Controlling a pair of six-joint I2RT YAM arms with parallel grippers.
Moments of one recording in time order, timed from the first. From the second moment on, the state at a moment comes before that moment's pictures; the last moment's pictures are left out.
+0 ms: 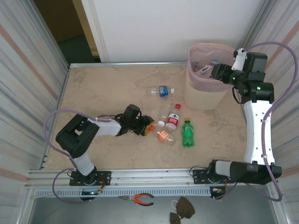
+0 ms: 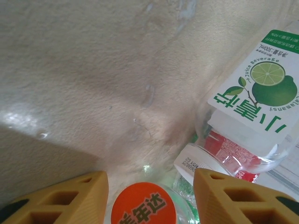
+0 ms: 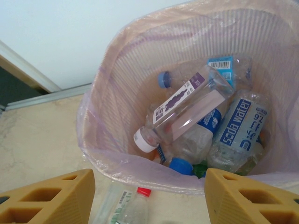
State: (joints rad) left arm -0.68 1.72 0.72 0.22 0.39 -1.55; right arm -0.10 1.26 1.62 -0.90 -0.26 0.22
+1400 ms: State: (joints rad) left arm -0.61 1.28 0.93 -0.15 0.36 -0.91; right arm -0.08 1.17 1.49 -0.75 -0.62 0.21
